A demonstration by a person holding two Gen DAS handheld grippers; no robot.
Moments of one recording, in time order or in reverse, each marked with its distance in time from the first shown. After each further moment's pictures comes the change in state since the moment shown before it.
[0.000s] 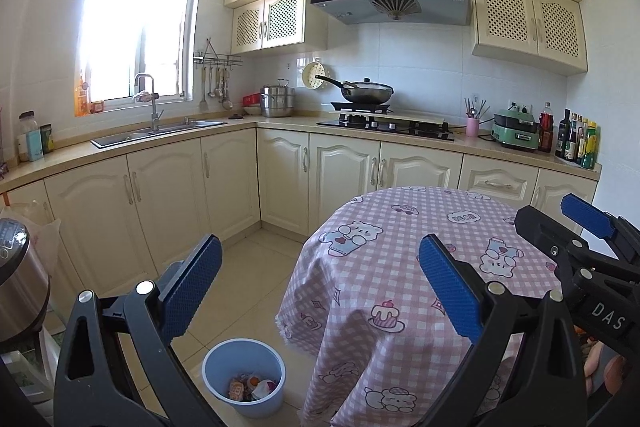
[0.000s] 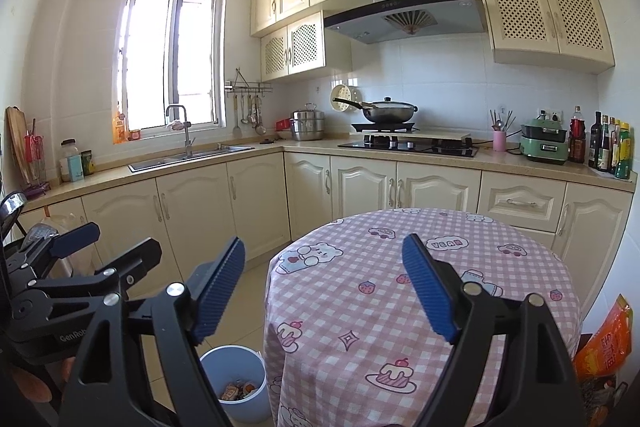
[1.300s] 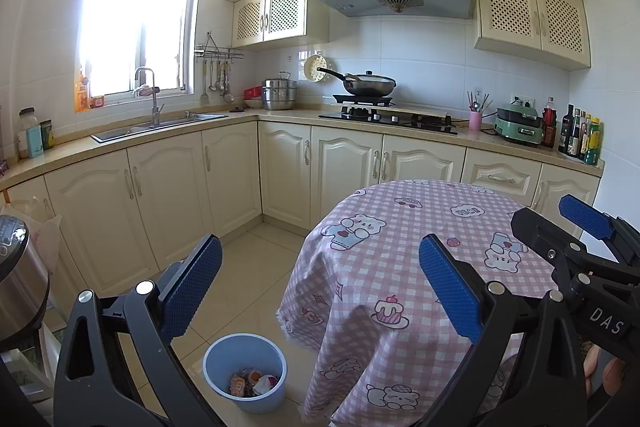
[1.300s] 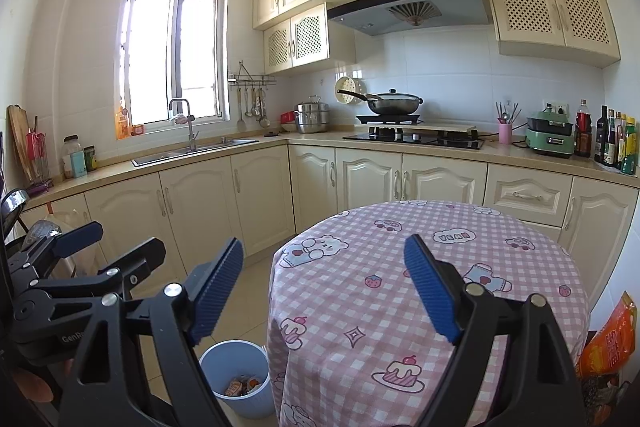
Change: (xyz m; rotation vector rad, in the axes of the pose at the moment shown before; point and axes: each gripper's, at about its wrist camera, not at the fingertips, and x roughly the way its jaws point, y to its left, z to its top) left arm 0.007 -0.001 -0.002 0.001 0.024 0.007; right arm 0.011 0.001 -0.006 0.006 0.026 0.018
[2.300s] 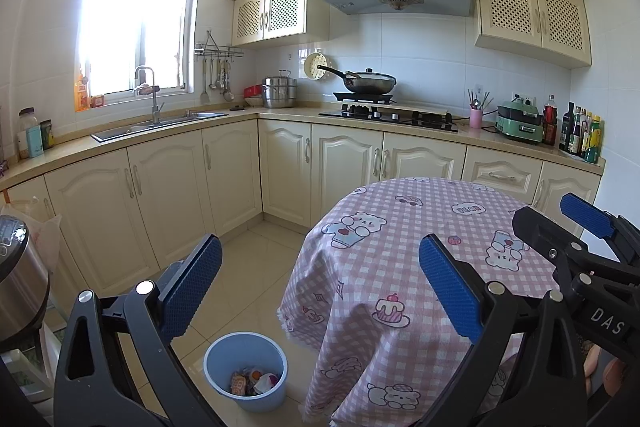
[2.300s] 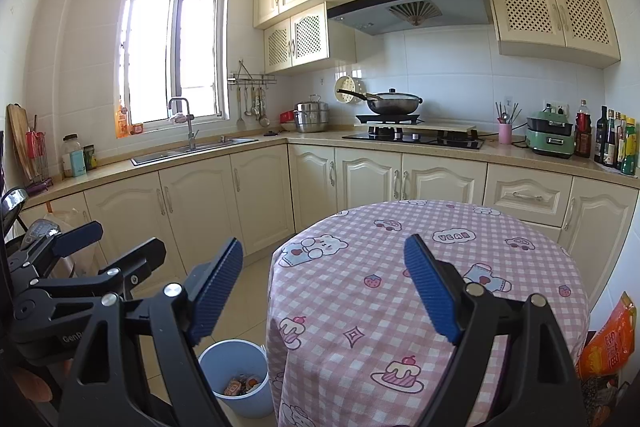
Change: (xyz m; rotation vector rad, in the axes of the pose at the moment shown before) left arm 0.002 -0.001 0.000 0.001 0.004 0.004; right arm 0.003 -0.003 0.000 -0.002 0.001 0.001
